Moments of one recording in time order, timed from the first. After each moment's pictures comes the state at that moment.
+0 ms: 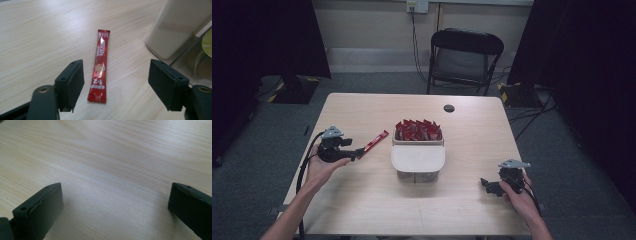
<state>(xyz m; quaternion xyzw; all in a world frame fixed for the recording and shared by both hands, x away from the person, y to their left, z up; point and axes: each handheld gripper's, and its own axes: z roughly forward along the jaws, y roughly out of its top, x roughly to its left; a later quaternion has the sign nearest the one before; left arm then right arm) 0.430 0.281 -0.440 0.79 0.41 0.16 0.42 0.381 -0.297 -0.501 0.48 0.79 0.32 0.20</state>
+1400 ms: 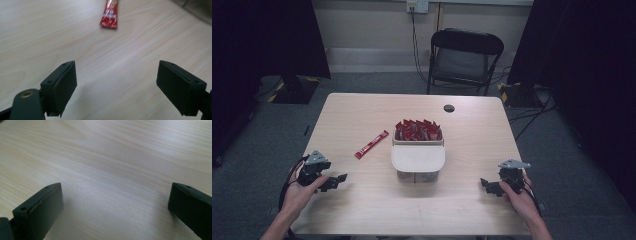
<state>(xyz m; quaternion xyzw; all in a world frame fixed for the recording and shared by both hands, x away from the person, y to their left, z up) 0.372 0.322 -0.479 0.80 0.46 0.16 0.34 0.380 -0.296 -0.501 0.48 0.79 0.32 0.20</state>
